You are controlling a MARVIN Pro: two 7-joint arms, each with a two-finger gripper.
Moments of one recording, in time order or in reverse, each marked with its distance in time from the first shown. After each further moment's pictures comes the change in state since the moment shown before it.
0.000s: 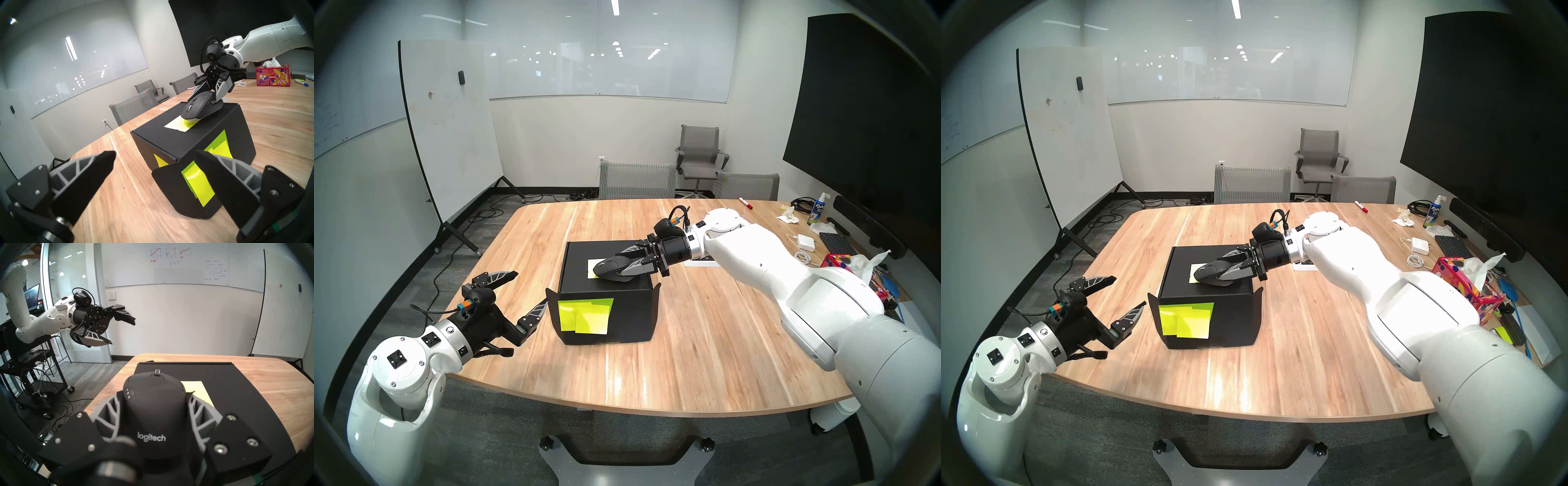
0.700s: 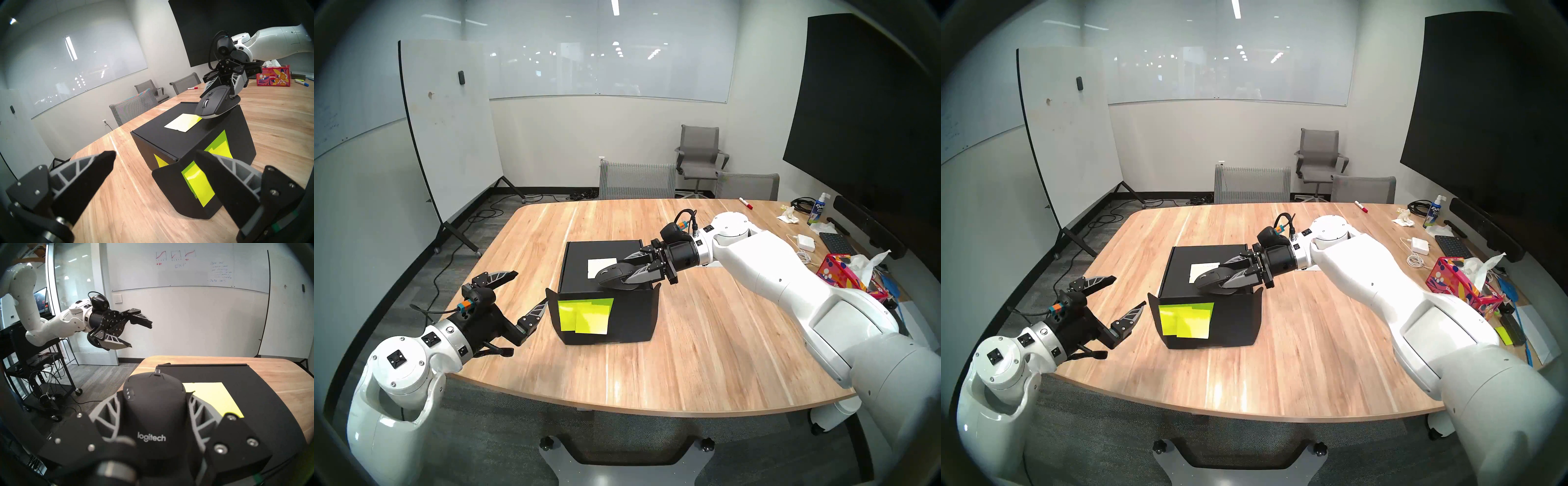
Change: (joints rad) left arm 0.000 0.000 0.000 0.000 0.000 0.000 0.000; right arm -0.118 0.141 0.039 -0.294 0.009 0.118 -0.053
